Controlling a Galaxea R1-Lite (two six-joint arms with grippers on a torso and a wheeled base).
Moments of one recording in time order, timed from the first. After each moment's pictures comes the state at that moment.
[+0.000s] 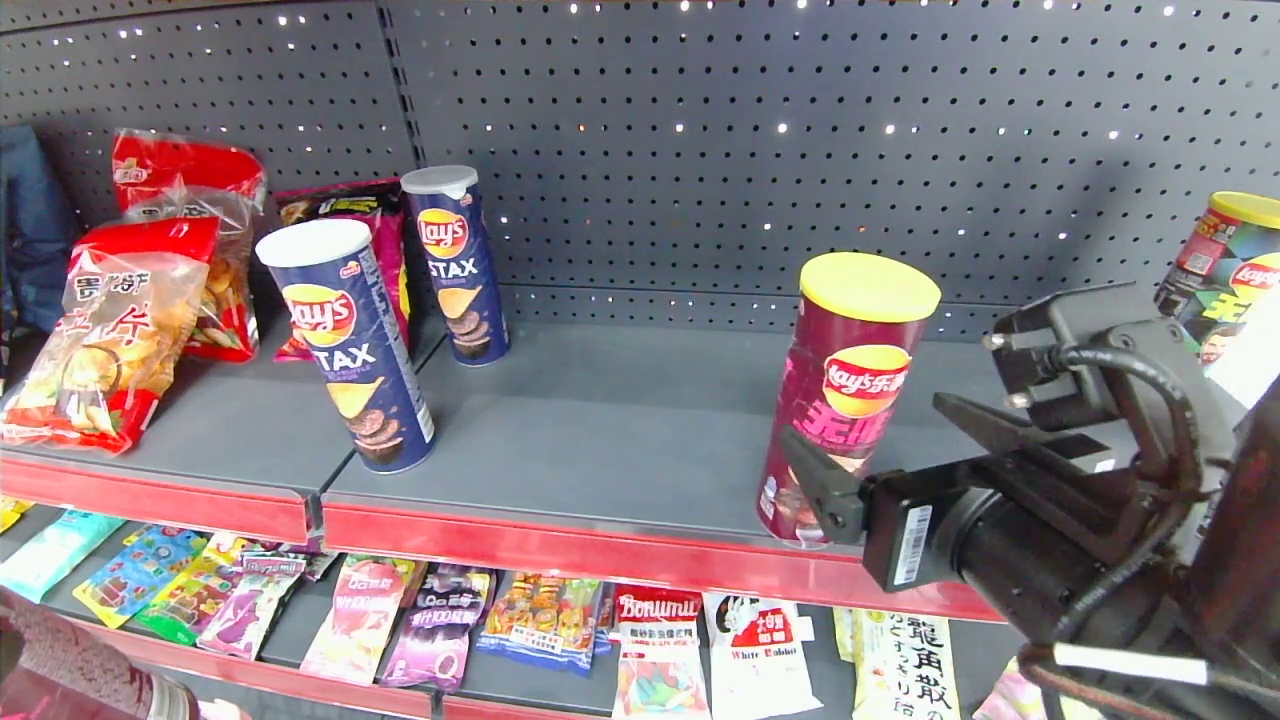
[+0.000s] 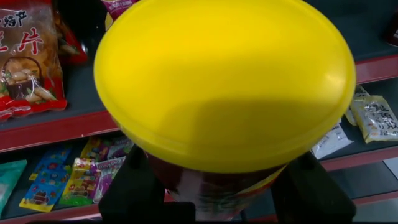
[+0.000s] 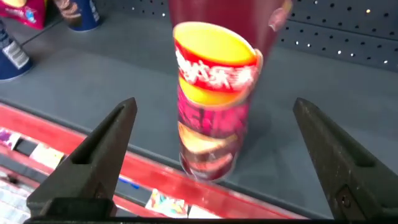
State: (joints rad) left arm -0.22 0.48 -0.49 0.14 -0.02 0.14; right arm 1.10 1.44 -0.68 -0.55 -0.88 0.11
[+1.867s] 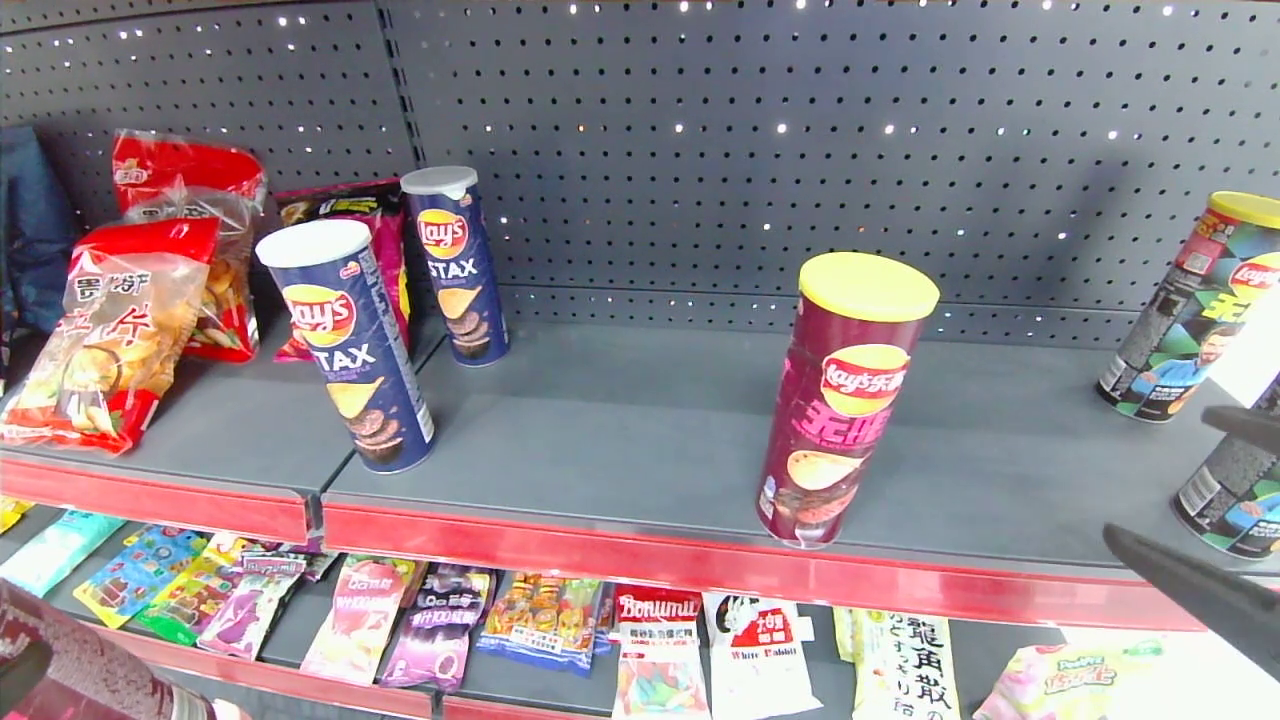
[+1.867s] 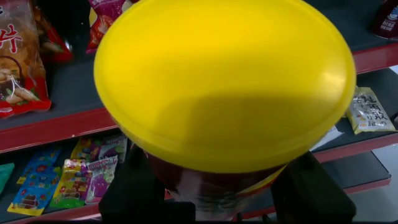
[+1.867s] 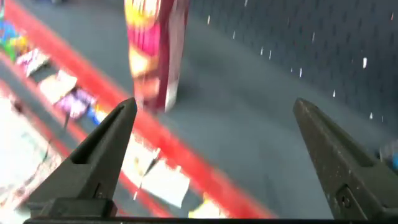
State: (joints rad) left arm -0.22 0.49 -0.48 0.13 -0.06 0.14; right arm 0.64 0.82 -0.53 -0.14 -0.16 -0.23
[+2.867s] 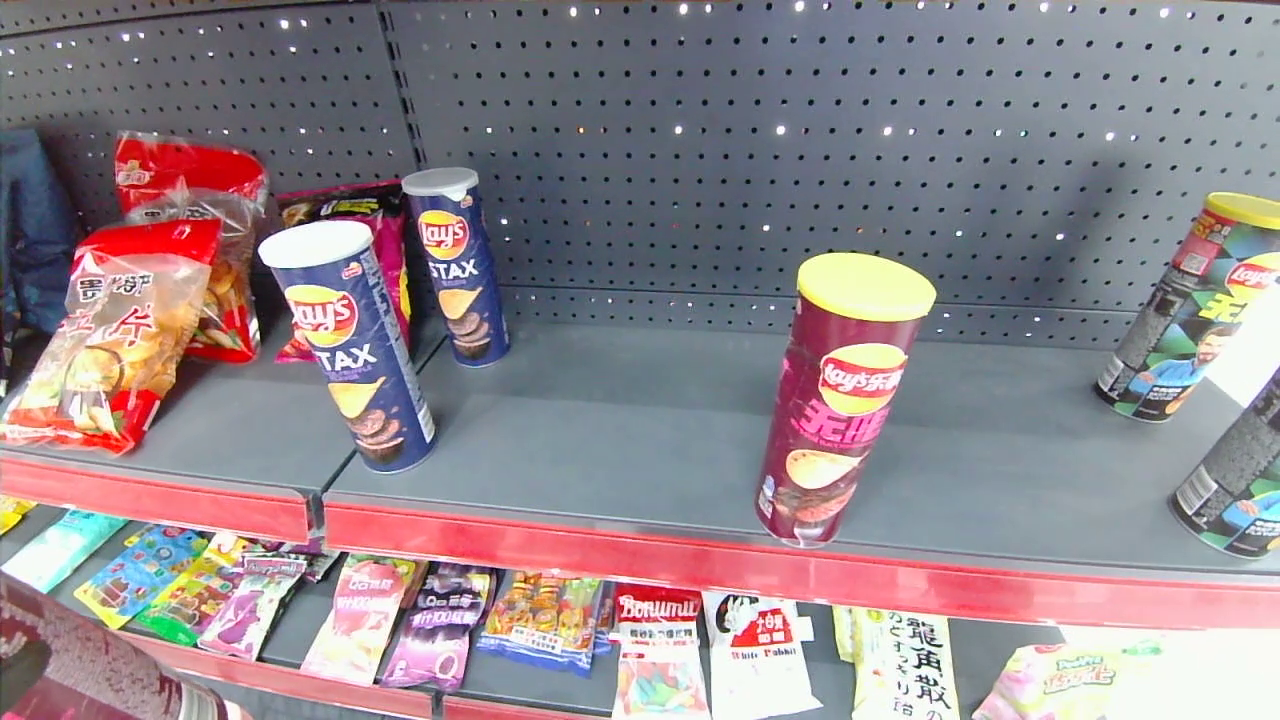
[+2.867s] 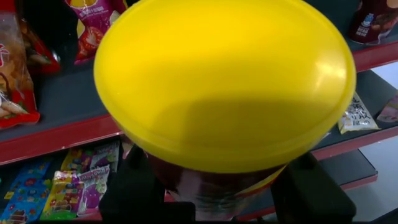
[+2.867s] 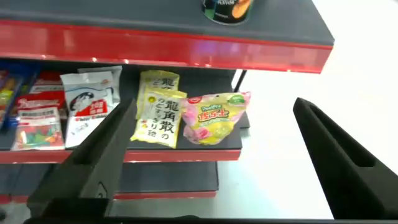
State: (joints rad) left arm -0.22 0.50 -0.50 0.13 -0.12 0.14; right arm -0.06 0.18 -0.40 0.47 -0.17 -0.11
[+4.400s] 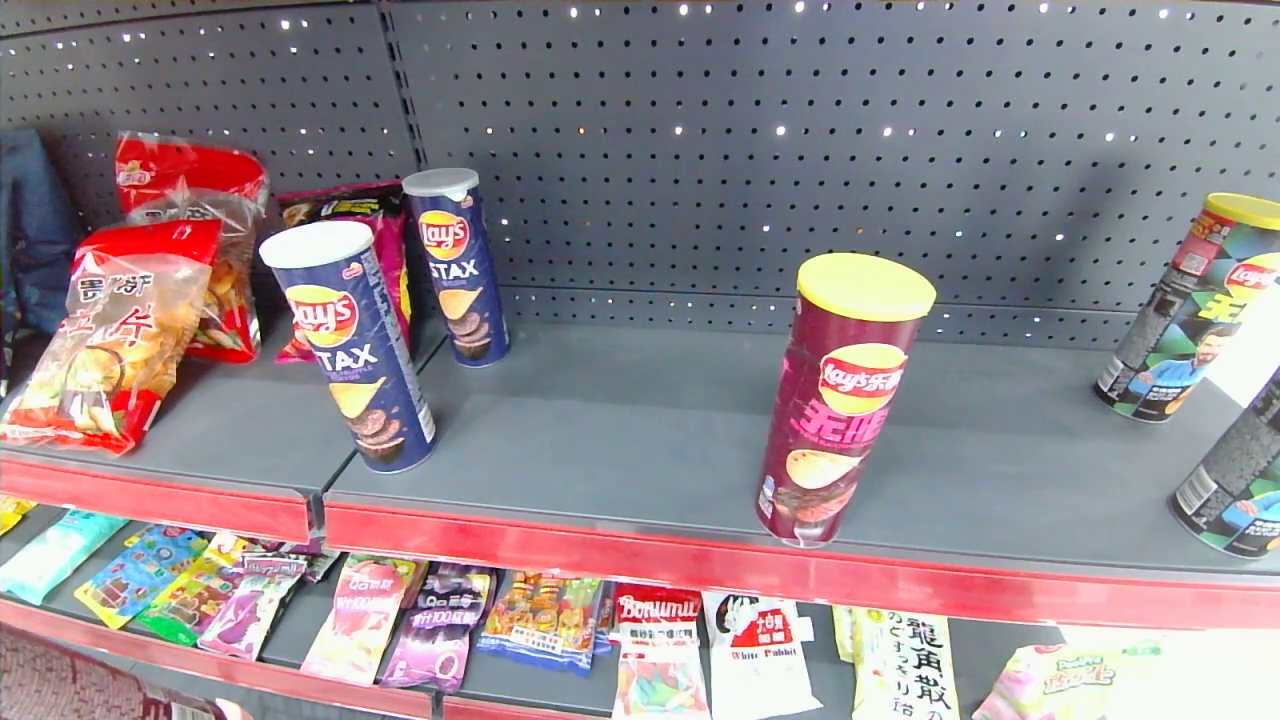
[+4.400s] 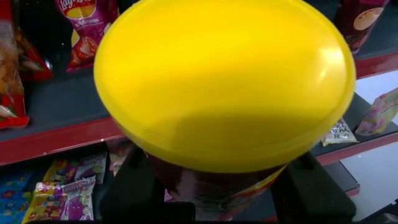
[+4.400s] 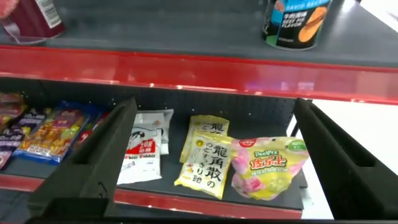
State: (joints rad) left arm -0.22 0.41 -0.49 0.14 -0.15 0.08; right arm 0.00 0.00 -0.01 0.00 0.00 -0.01
